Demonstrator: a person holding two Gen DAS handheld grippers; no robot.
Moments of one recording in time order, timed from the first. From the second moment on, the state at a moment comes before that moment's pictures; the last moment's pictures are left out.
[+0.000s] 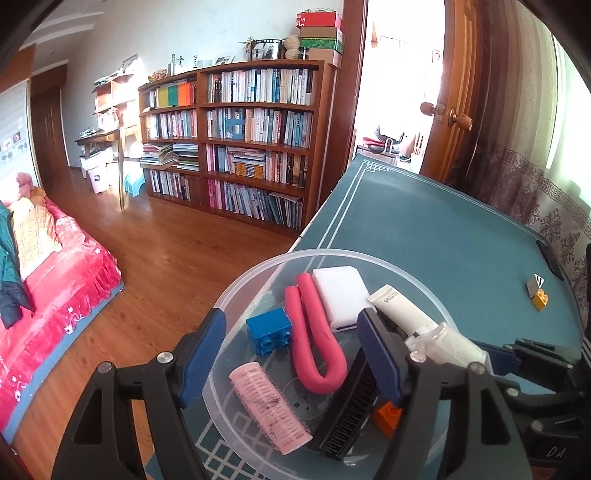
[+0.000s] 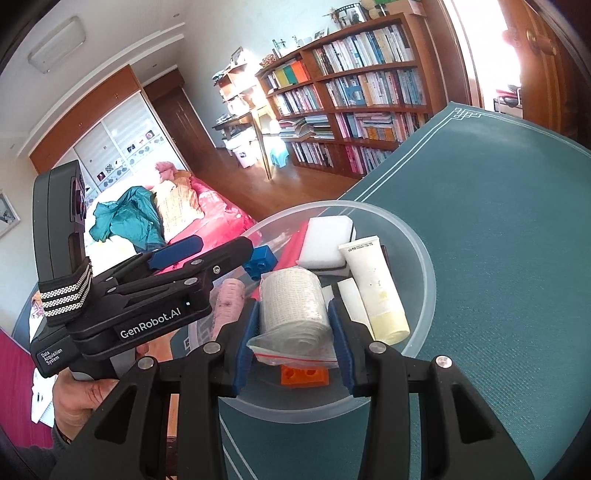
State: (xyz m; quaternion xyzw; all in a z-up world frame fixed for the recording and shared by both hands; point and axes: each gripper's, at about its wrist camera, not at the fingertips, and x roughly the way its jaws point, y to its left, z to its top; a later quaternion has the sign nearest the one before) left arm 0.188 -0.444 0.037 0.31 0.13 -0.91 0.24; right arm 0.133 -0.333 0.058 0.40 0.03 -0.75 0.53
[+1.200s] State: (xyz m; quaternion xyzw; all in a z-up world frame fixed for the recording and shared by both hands) left arm 0.196 -0.449 0.040 0.30 0.16 -0.90 0.26; right arm 0.149 -0.309 0.056 0.40 0.04 -0.72 0.57
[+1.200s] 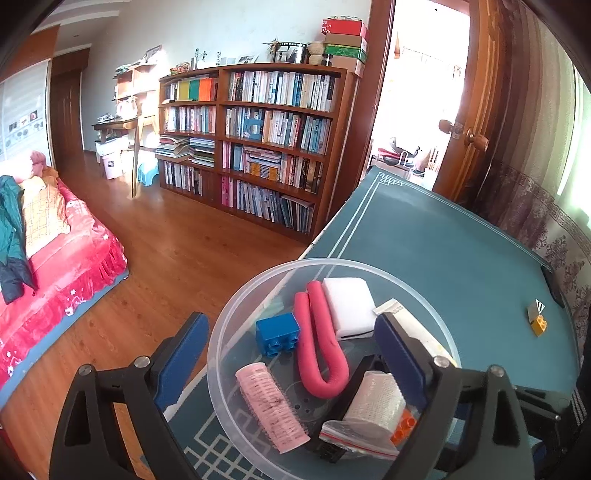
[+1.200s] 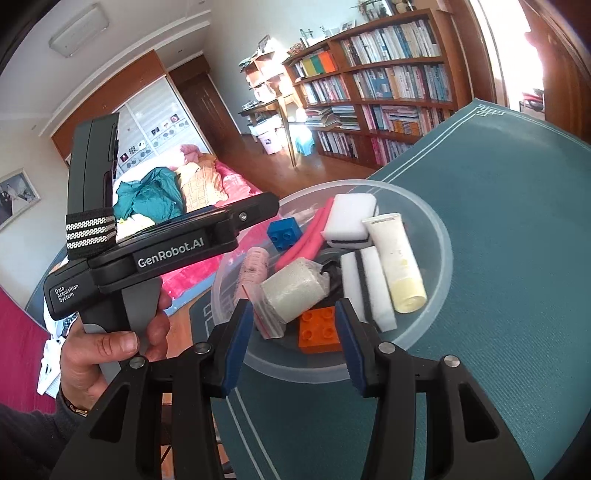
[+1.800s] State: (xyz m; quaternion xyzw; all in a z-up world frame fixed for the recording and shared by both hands) left arm 0.147 -0.382 0.046 0.32 0.10 -0.92 0.19; right arm 0.076 -0.211 0.046 0.40 0.00 -0.81 0.42
